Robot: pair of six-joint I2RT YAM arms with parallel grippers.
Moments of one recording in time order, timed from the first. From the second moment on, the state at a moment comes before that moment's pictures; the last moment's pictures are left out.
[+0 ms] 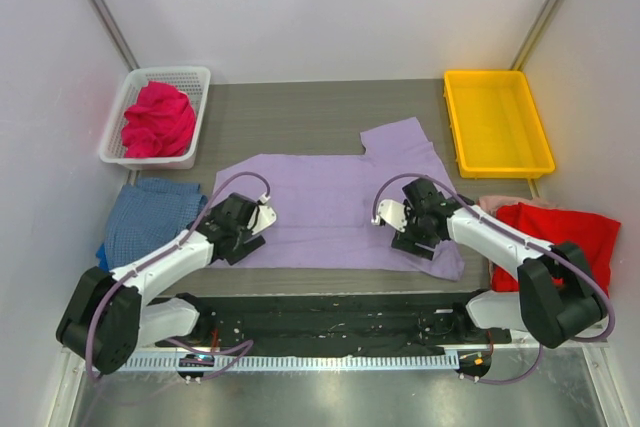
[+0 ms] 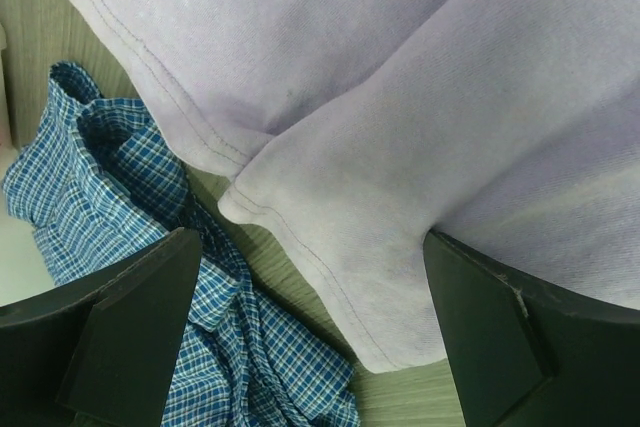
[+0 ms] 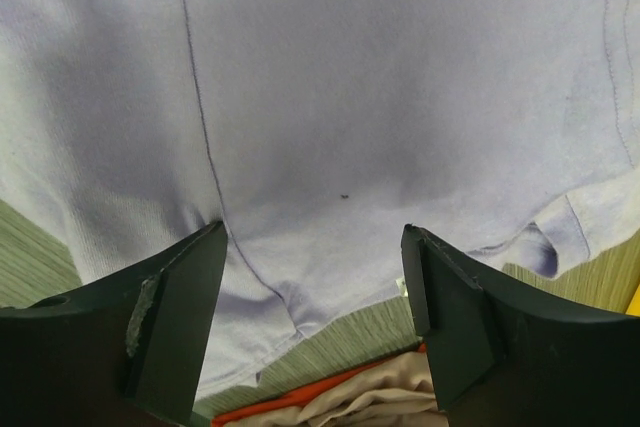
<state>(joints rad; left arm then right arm) -0.50 1.16 0.52 -0.43 -0.39 0.55 0.44 1.28 0.65 -0.61 0.04 -0.83</state>
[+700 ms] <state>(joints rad) -0.31 1.38 0.98 -0.35 -0.21 0.56 0.32 1.51 1.10 -0.37 0.14 -0.57</state>
